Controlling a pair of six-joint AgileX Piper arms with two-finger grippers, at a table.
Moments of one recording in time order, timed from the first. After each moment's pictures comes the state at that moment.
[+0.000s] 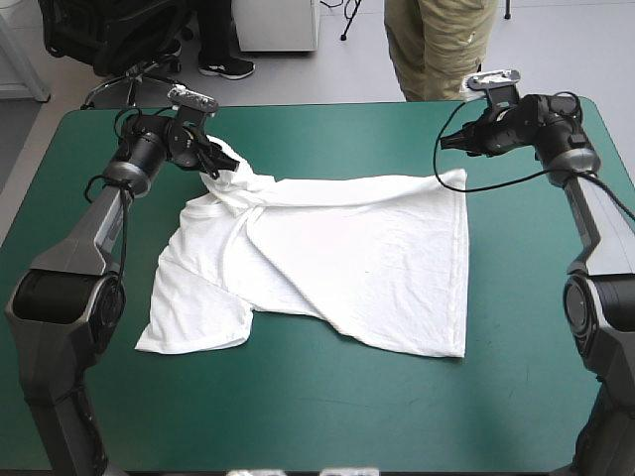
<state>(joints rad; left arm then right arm) -0.15 2.02 -1.84 0.03 0.77 0.21 0.05 1.96 -1.84 0.18 0.79 -0.24</state>
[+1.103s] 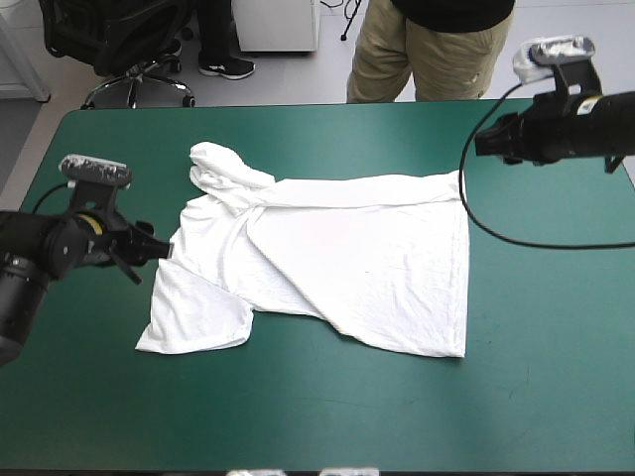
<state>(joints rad) -0.15 1.15 -1.16 0.13 1.00 0.03 -0.01 1.43 -1.79 0.45 1.25 -0.32</state>
